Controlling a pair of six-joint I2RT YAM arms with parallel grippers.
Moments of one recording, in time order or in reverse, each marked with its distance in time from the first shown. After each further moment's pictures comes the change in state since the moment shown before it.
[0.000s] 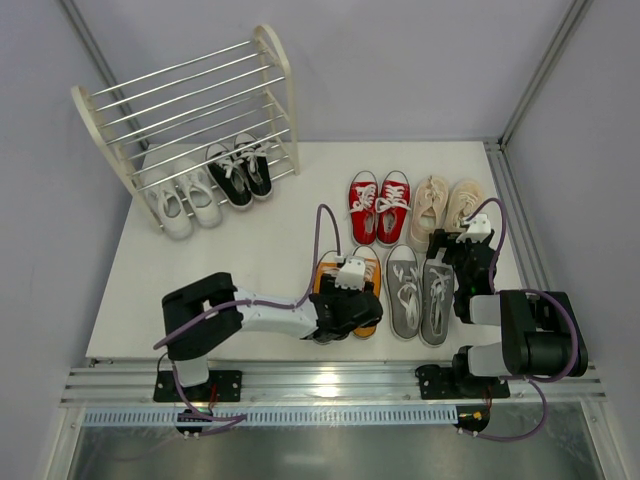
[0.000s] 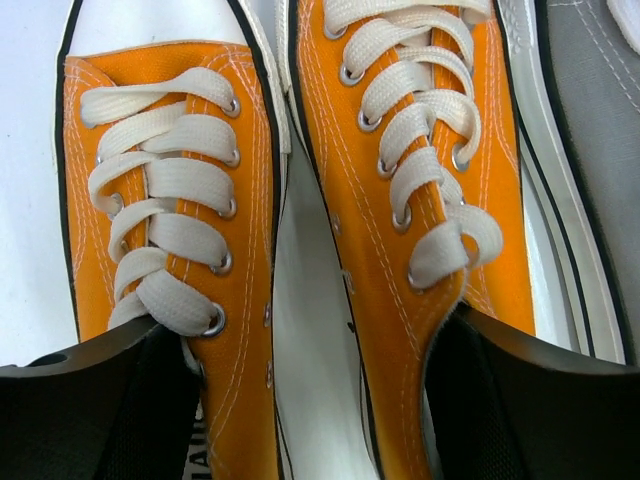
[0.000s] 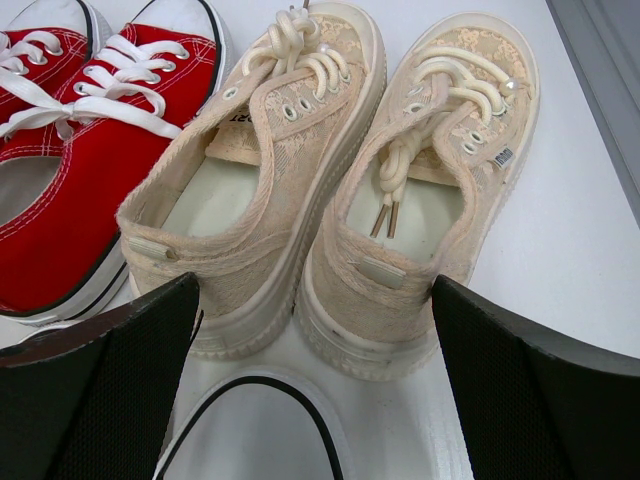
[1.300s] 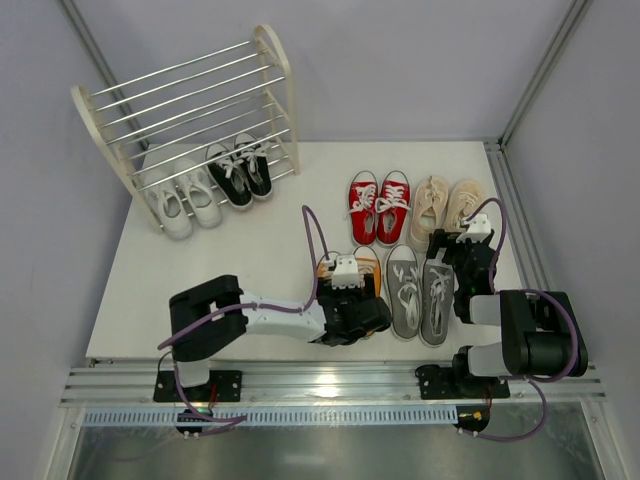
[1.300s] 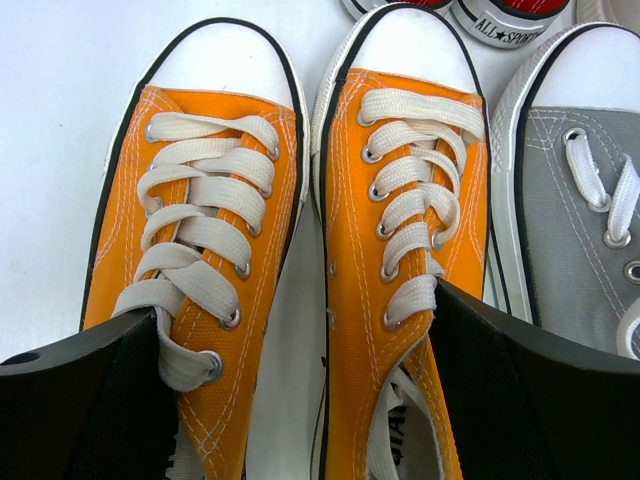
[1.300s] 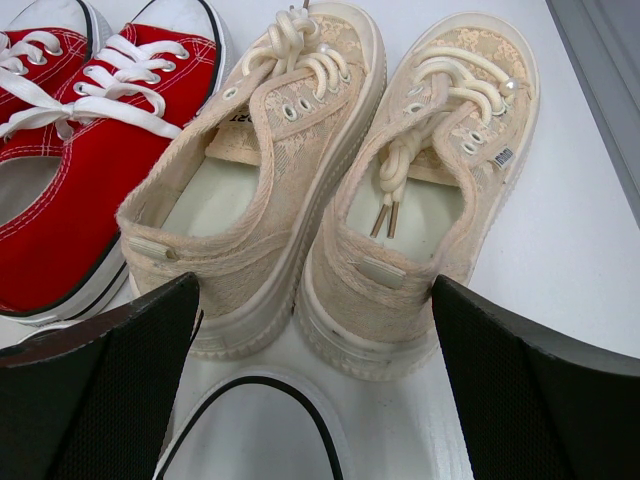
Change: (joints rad) left arm -0.042 0.042 0.075 -0.081 -0.229 -0.289; right arm 0.000 0.000 0.000 0.000 0.000 0.000
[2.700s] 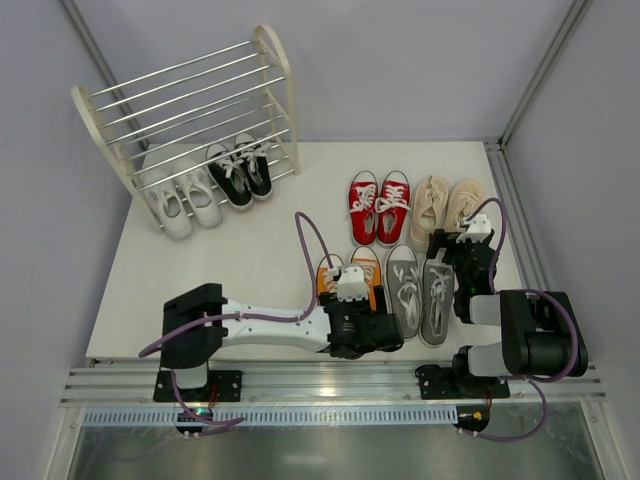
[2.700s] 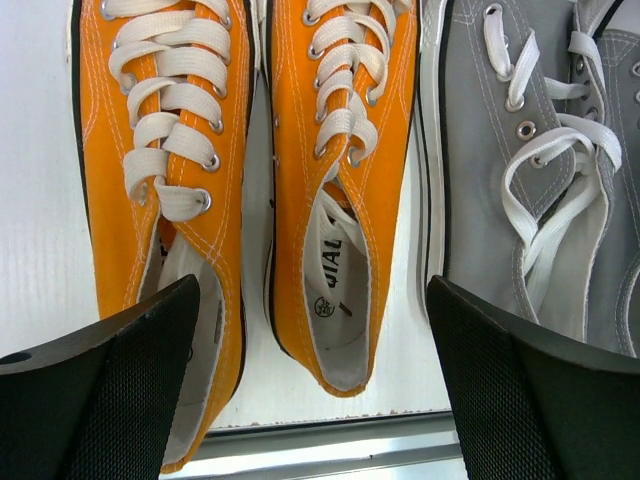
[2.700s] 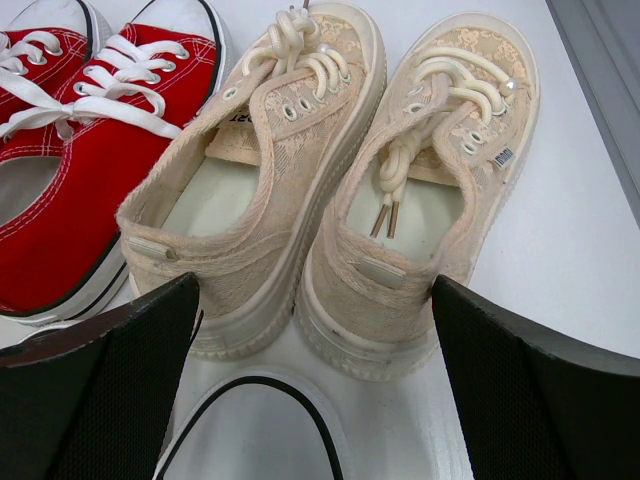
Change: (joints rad) left arm -0.122 -0.050 0.192 -0.432 0.140 -0.288; right arm 0.000 0.000 0.000 0.000 0.000 0.000
